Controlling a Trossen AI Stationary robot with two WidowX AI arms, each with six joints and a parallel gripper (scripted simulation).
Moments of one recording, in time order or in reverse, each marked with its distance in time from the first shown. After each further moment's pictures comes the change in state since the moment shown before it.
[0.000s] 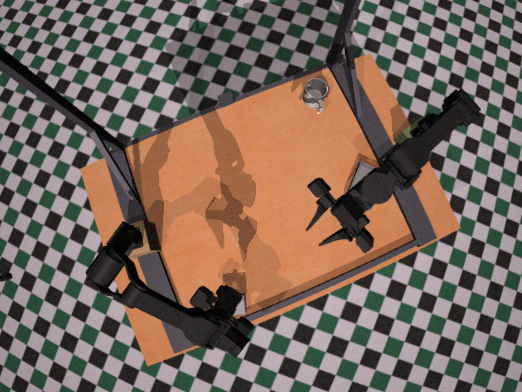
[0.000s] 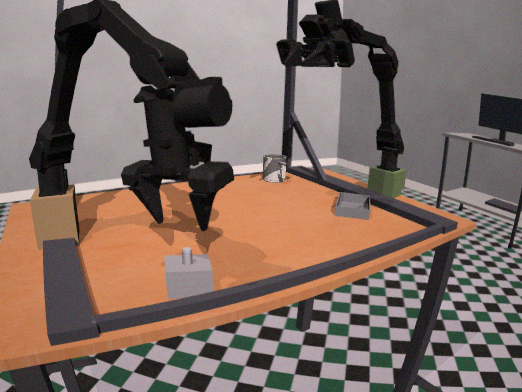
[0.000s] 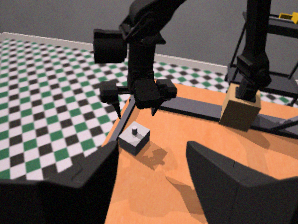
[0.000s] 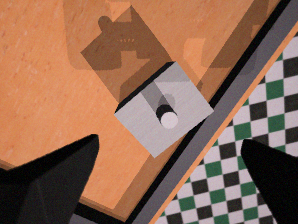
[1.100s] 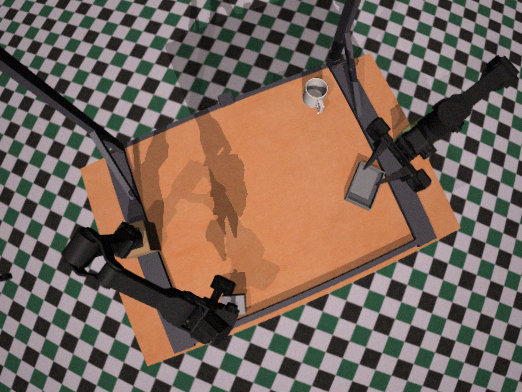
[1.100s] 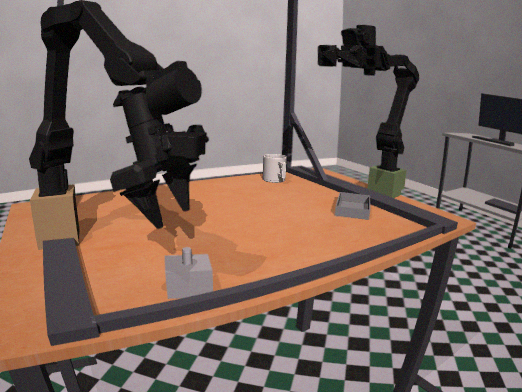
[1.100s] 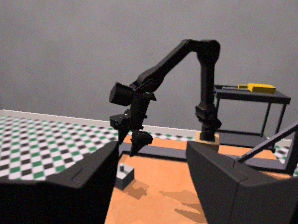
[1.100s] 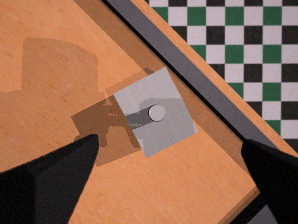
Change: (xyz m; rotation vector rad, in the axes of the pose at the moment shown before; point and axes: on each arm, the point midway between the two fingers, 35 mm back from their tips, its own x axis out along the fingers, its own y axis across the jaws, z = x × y) left arm -0.177 -0.017 -0.050 0.016 -0.405 -0.064; right arm -0.013 0.016 -0.004 1.332 -0.118 -0.240
